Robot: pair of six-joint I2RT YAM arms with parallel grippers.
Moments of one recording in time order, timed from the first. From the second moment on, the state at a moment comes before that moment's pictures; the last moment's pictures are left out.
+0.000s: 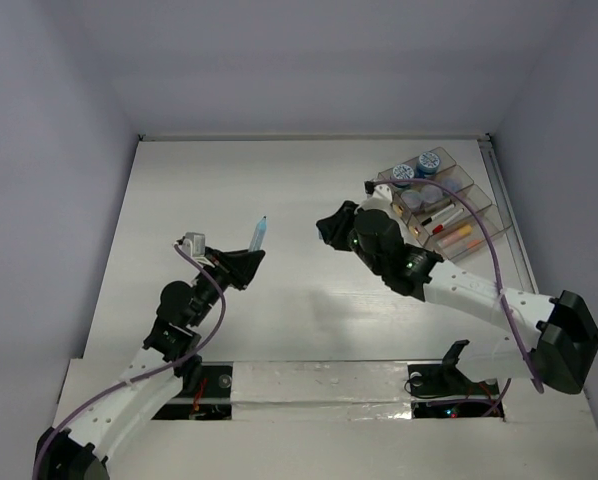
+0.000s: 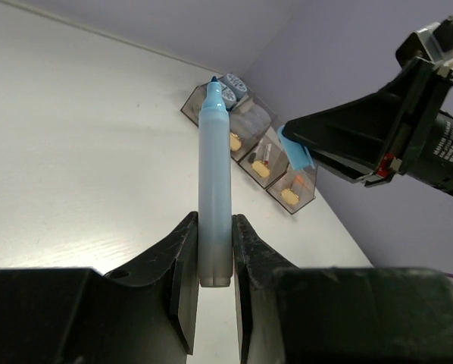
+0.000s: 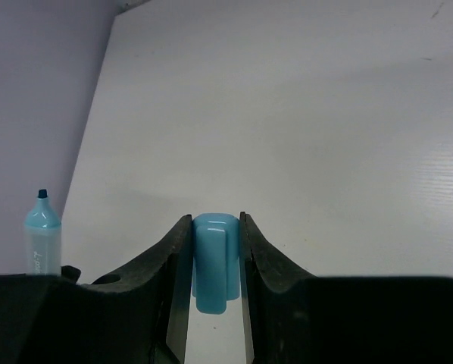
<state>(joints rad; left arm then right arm) -0.48 0.45 0.13 0.43 0.12 -0.69 0.88 1.25 0.90 0.04 0.43 0.76</state>
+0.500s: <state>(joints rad) -0.59 0.61 0.13 0.62 0.15 -0.52 0.88 1.44 1.07 0.20 0.43 0.87</state>
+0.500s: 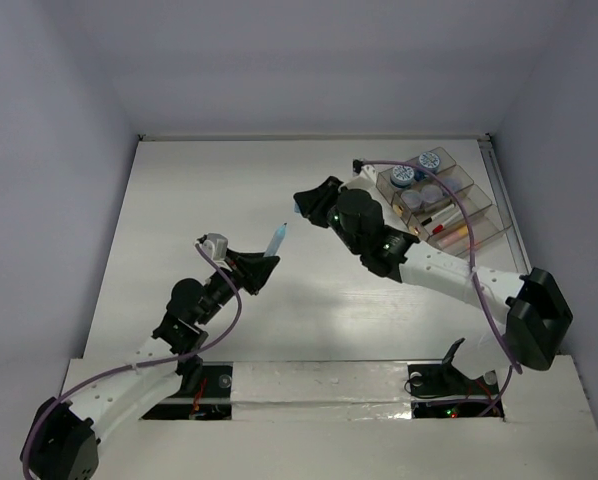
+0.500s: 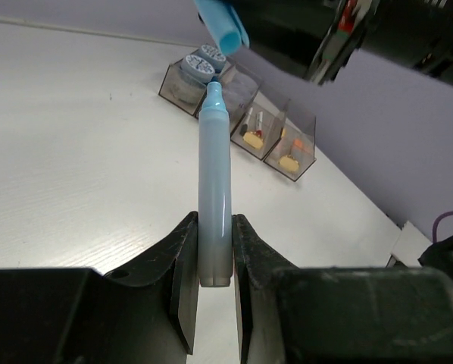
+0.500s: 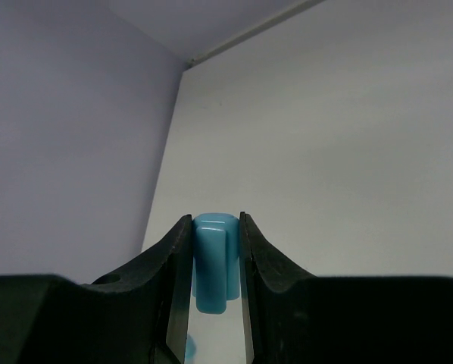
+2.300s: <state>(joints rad) -0.62 0.61 0.13 0.60 0.02 -0.49 1.00 1.57 1.07 0.38 0.46 0.93</state>
